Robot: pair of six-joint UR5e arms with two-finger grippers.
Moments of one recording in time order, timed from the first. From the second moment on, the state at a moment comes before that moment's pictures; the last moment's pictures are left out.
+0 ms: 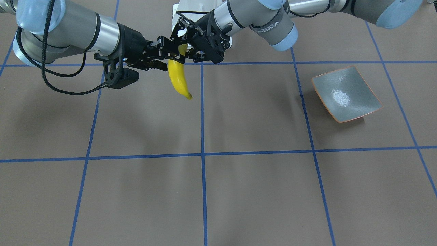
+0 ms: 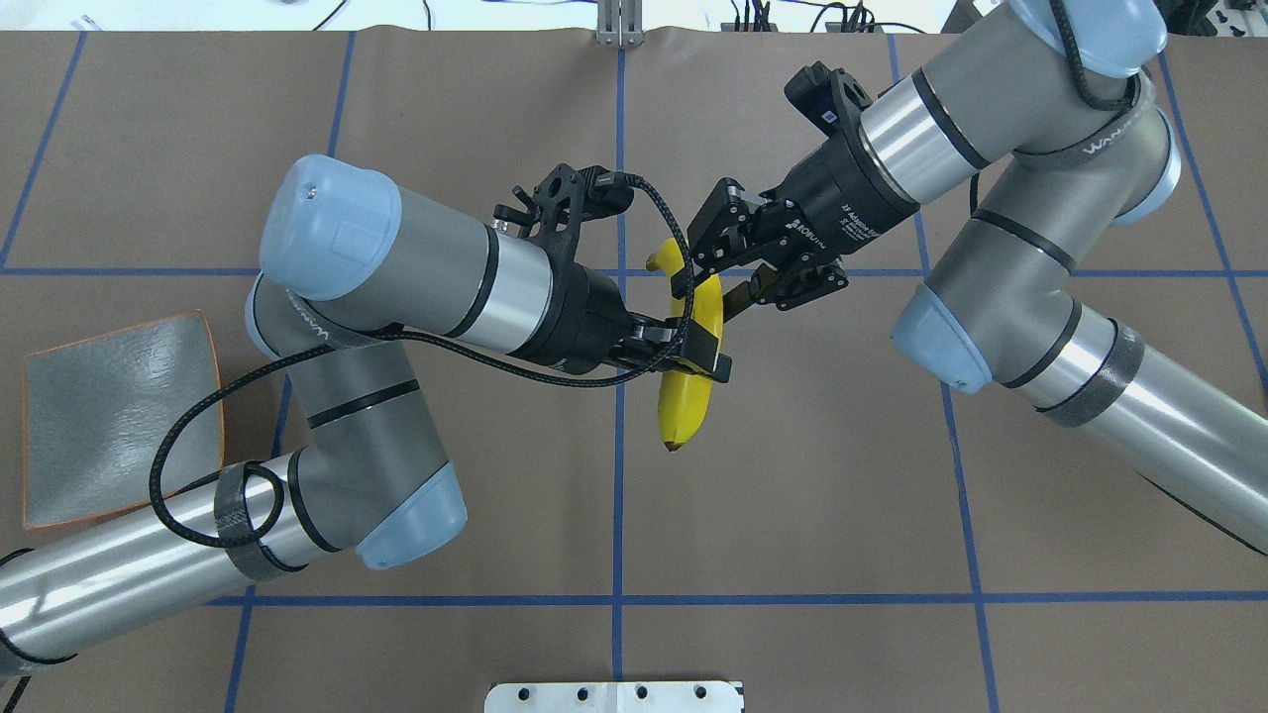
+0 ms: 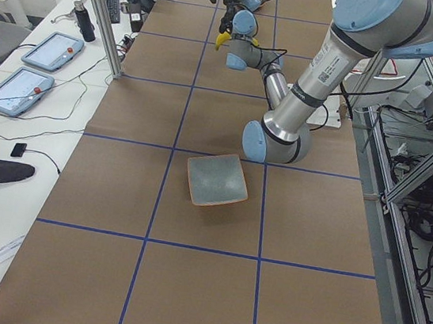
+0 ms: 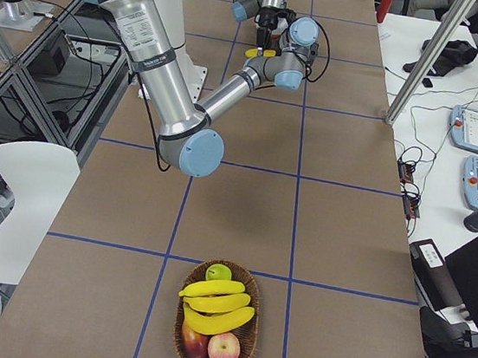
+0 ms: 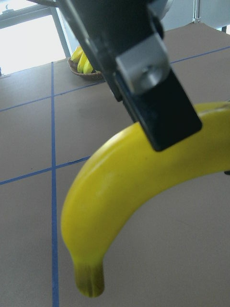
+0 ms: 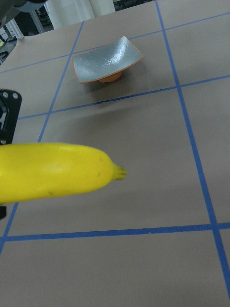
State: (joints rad) left arm -0.55 -2.29 -1.68 -2.40 -2.13 -1.33; right arm 0.84 -1.00 1.71 -0.83 2.60 1.61
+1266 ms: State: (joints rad) left arm -0.80 -1.59 -1.95 -2.39 -2.14 -1.17; right arm 0.90 -1.21 1.72 -0.73 2.34 1.54
